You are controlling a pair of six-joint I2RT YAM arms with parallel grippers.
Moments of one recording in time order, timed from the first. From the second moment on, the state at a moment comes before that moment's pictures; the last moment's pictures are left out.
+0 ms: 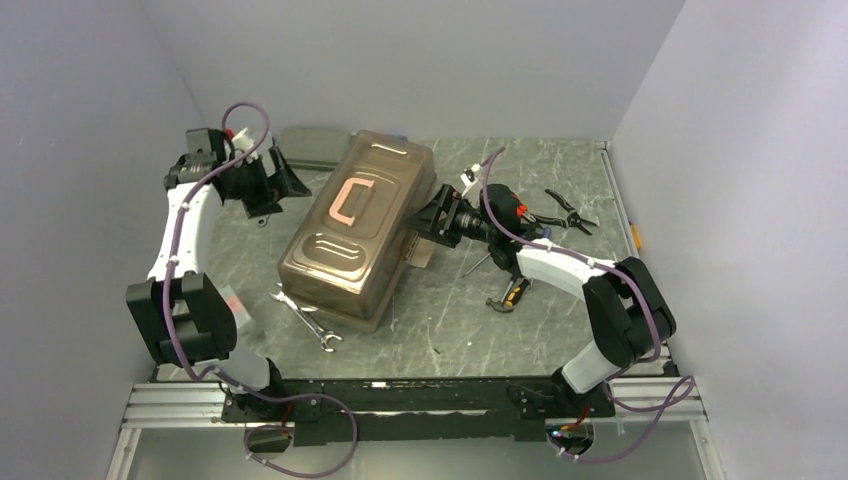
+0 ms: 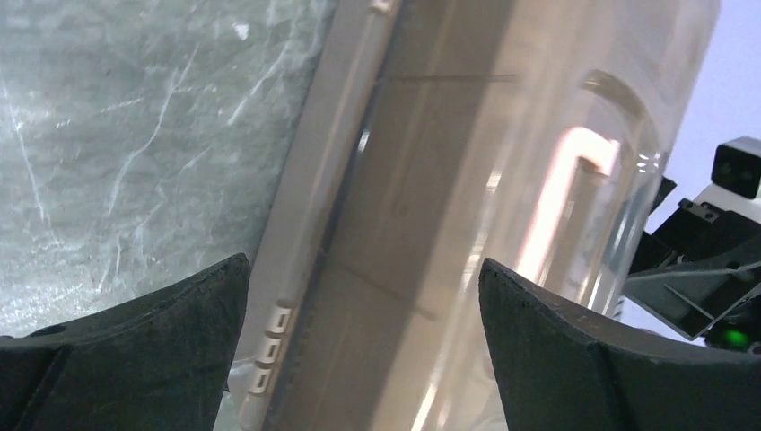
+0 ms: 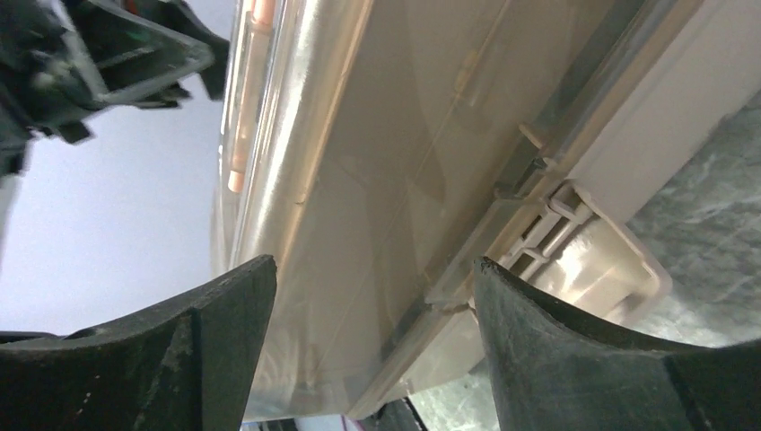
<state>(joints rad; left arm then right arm) 0.16 1.55 1.49 -0.84 0.58 -0.23 0.53 1.56 0.88 0.39 -0.51 1.00</state>
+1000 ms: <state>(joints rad) 0.30 1.60 0.94 -0.31 0.80 -0.52 0.54 1.70 0.86 0.52 -0.48 1.13</state>
